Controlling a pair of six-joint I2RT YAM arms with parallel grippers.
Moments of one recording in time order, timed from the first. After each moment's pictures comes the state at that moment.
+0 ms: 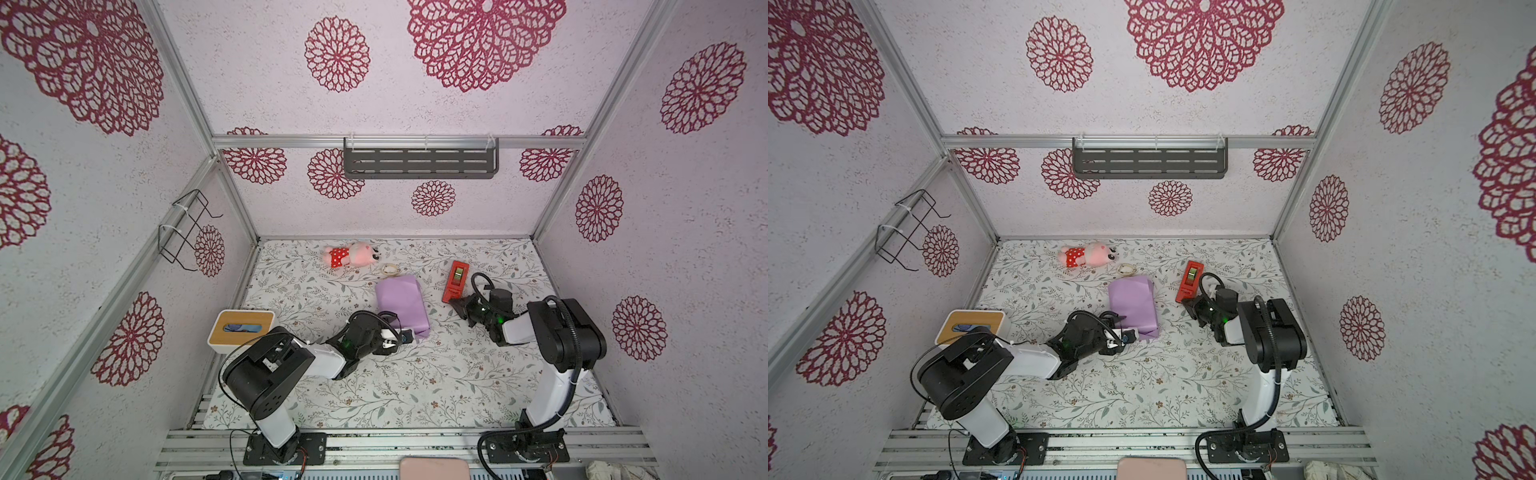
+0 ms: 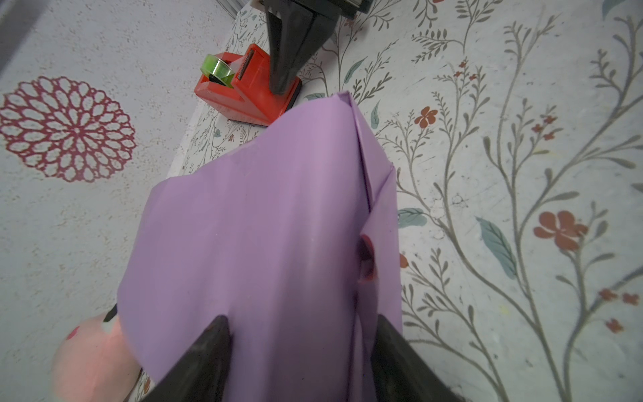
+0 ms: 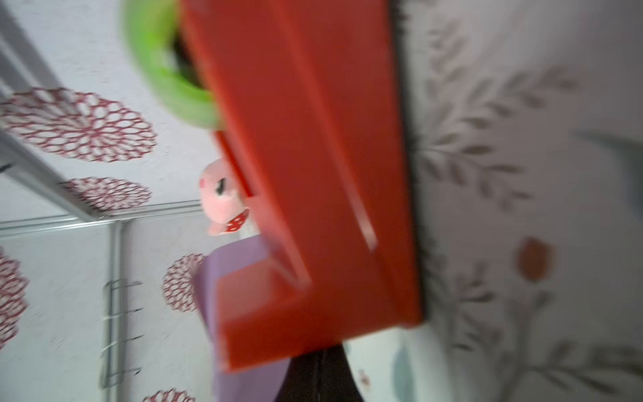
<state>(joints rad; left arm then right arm) -0.71 1.70 0.56 0.67 0.07 0.86 0.12 1.93 0.66 0.69 -0.52 1.16</state>
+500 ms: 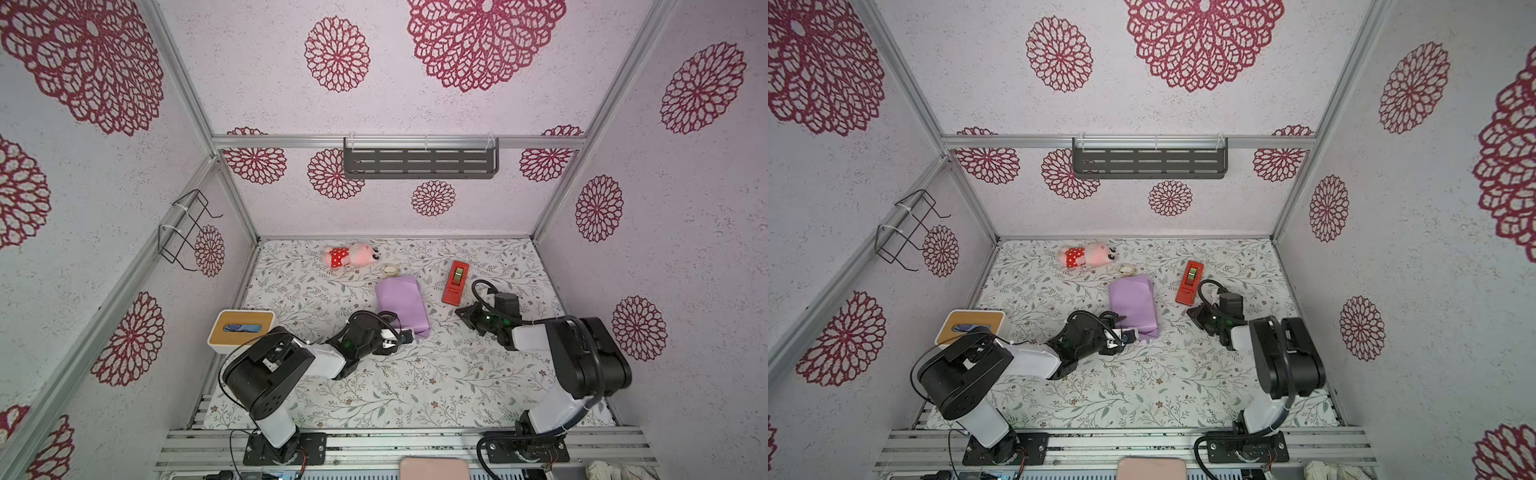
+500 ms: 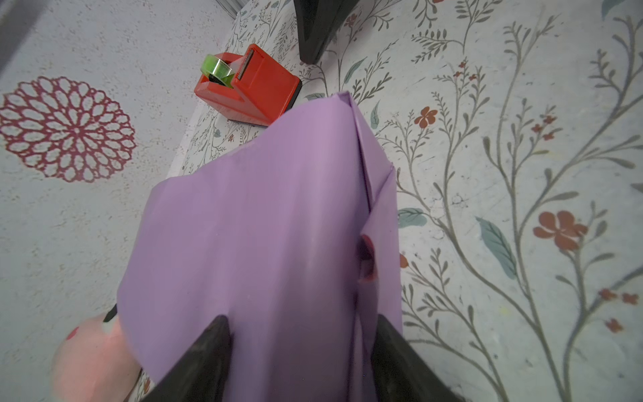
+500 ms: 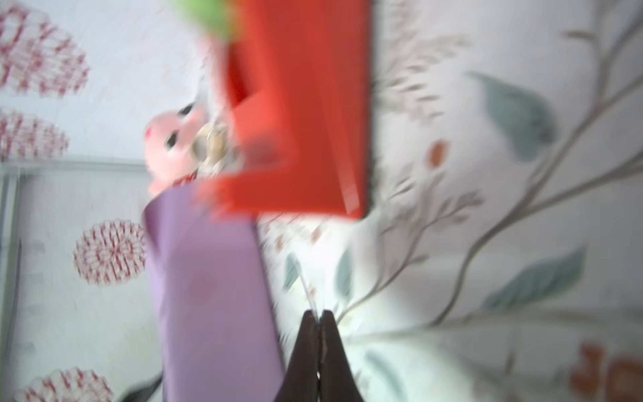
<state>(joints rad) -0.71 1.70 0.56 0.67 0.07 0.86 0.15 1.58 0.55 0.42 -0.52 0.83</state>
